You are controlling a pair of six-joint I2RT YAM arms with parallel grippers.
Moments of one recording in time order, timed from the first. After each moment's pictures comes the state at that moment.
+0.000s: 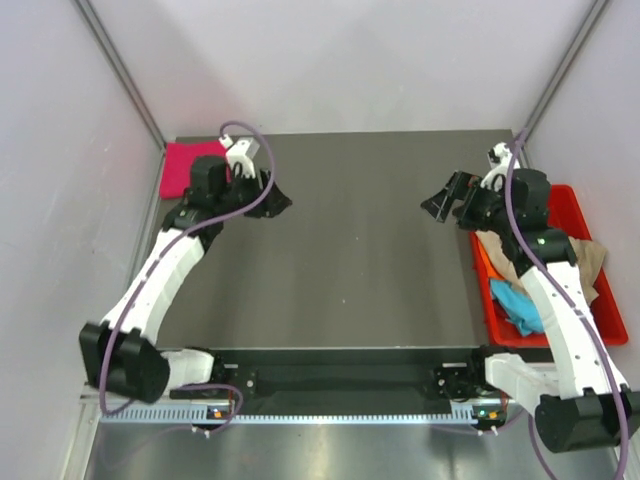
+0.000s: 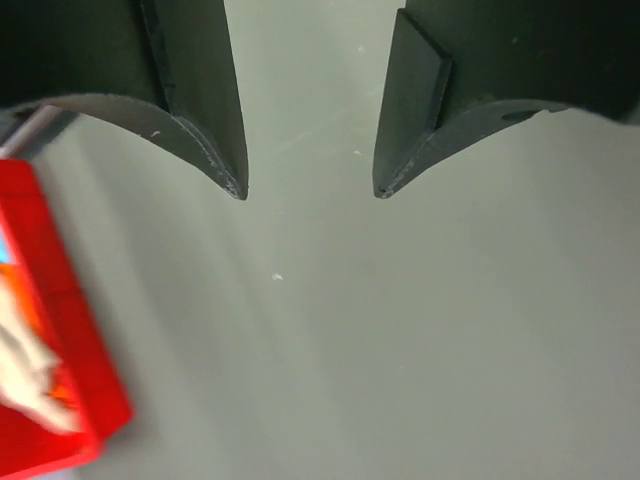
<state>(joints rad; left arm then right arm) -0.24 1.34 1.19 -0.36 0.41 -0.26 0.10 1.01 1.06 -0.55 -0.35 0.42</state>
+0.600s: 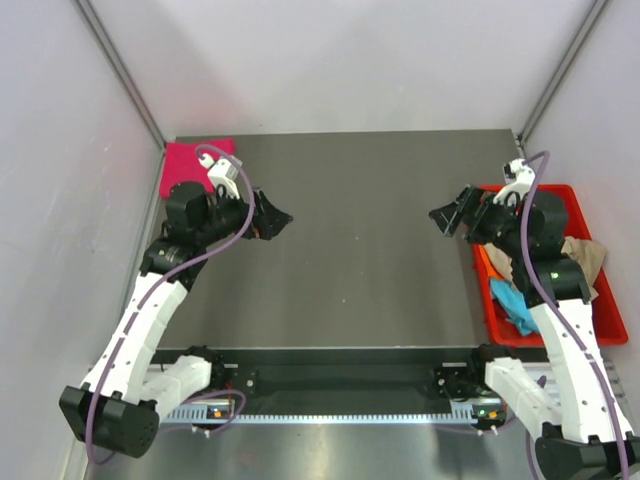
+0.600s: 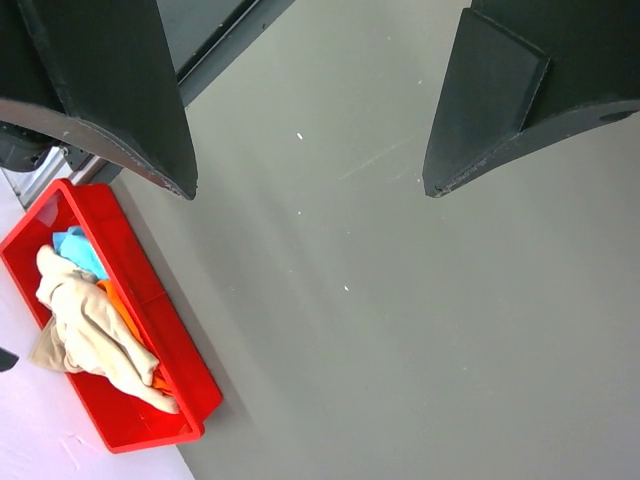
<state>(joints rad) -0.24 0.98 1.00 -0.34 0.49 -0.36 0.10 0.80 1.01 -0.55 -0.31 0.42</state>
